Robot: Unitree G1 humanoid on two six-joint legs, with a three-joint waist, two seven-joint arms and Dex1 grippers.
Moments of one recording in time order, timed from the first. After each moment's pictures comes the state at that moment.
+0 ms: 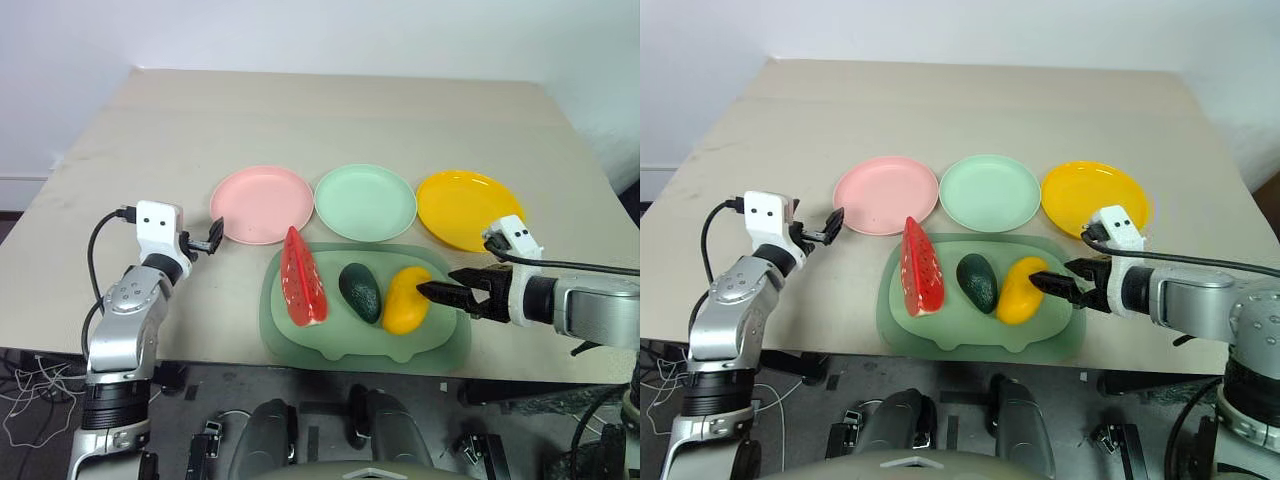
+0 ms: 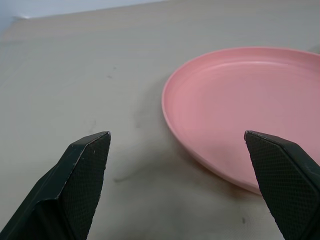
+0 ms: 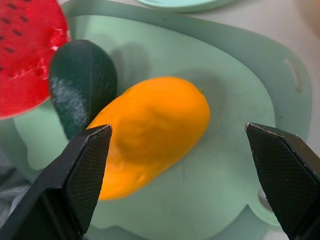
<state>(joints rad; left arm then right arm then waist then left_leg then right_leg) -0.23 0.40 0.21 -0.13 -0.23 0.41 -0.25 -0.33 -0.73 -0.43 -0.42 1.38 1.61 -0.06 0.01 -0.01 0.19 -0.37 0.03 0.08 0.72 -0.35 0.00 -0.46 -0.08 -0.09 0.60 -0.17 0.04</state>
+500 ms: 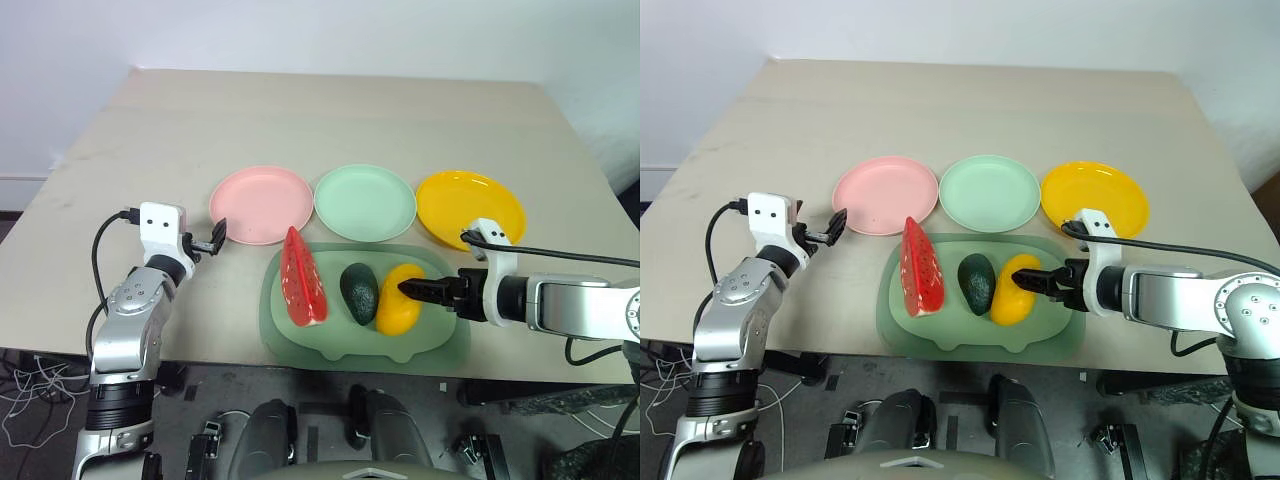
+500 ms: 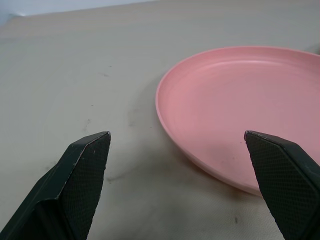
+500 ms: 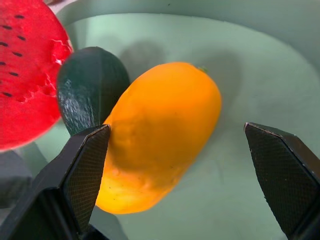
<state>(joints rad) -0.23 0.38 0.21 -0.13 -0.23 0.41 -0.25 -0.30 -0.95 -0.06 -0.32 1.96 1.16 -0.52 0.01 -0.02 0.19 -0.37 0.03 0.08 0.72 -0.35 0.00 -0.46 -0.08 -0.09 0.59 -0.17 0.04</state>
